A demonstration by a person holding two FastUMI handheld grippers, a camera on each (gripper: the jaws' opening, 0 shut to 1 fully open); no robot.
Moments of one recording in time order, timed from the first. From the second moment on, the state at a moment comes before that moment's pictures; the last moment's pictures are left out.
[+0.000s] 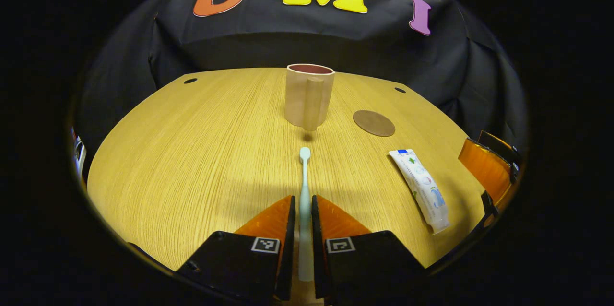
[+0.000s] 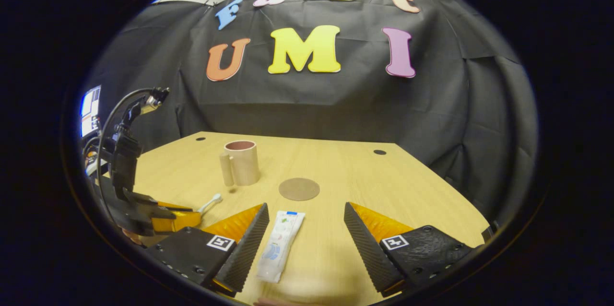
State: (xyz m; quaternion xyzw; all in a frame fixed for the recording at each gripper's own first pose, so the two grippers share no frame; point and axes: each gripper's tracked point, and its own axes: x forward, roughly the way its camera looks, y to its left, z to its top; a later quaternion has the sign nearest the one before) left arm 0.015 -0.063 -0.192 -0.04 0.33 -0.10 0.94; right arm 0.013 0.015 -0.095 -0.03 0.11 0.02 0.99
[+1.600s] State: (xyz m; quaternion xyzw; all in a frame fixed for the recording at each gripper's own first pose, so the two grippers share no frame) left arm 0.016 -0.048 -0.044 -0.04 0.07 -0.10 0.99; right arm 0.035 0.045 -0.180 0.02 0.27 0.01 0.96
